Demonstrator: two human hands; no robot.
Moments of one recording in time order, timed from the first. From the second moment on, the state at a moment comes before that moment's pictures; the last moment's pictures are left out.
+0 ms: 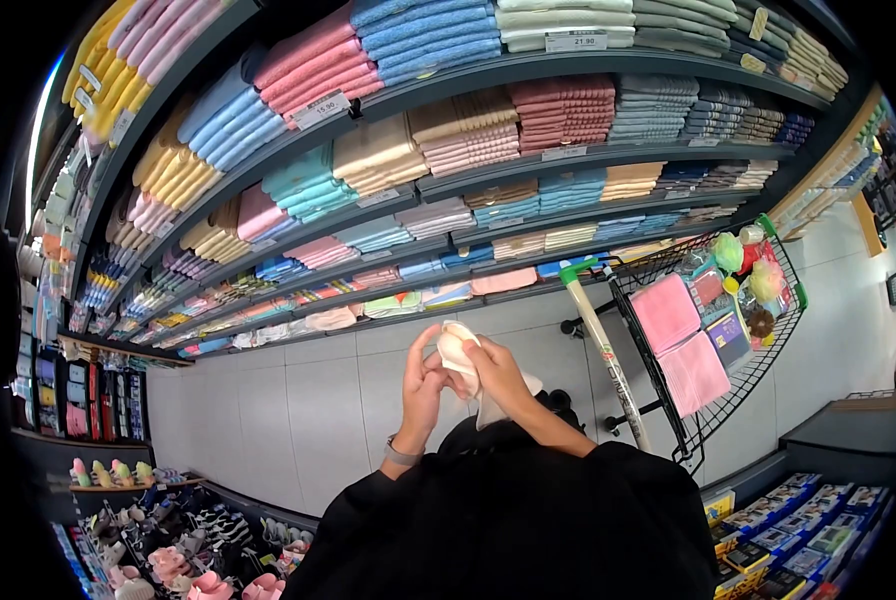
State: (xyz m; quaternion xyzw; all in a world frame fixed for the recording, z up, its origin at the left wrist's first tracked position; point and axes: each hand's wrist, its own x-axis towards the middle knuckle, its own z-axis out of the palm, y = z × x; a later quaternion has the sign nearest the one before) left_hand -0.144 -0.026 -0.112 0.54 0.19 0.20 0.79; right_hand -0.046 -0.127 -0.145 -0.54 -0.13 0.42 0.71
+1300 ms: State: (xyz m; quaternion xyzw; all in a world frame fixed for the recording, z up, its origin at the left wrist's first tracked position) left_hand -0.120 0.009 -0.044 0.89 0.18 0.24 0.34; right_hand 0.000 -0.121 -0.095 -0.66 -0.34 0.30 0.60
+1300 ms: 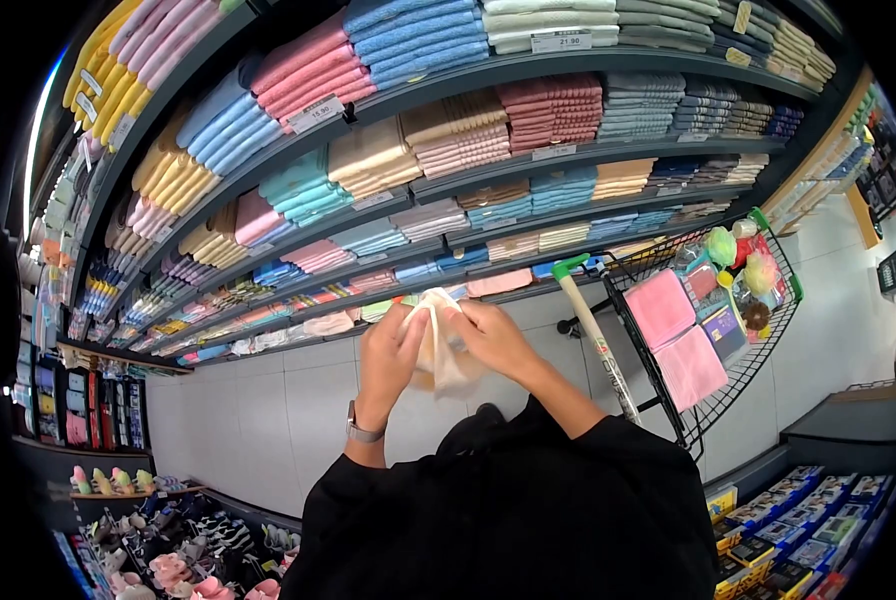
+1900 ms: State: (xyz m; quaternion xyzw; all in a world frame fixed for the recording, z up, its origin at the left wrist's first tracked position) left_hand -0.109 0.015 -0.063 0.82 0.21 0.19 0.50; right_hand -0.010 -0.115 -0.099 -0.60 -0.39 0.33 0.61
